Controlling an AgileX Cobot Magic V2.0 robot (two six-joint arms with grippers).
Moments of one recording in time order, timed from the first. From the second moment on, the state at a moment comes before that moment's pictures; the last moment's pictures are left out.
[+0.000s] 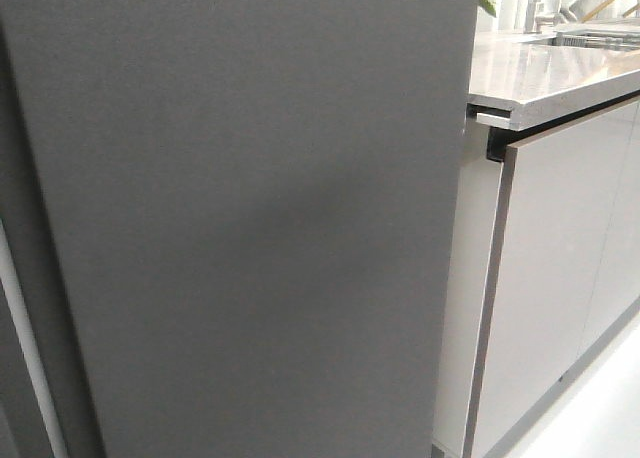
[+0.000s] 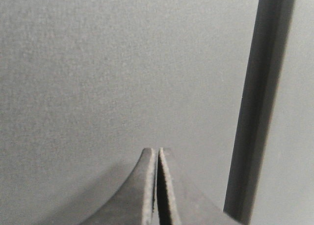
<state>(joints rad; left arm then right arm) -0.02 0.00 0.00 -0.01 -0.02 -0.09 0.08 0.40 -0.44 0.11 -0.08 -0.07</state>
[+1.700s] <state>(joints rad) -0.02 0.00 0.00 -0.01 -0.02 -0.09 -0.03 -0.01 0.01 0.04 0.05 -0.07</state>
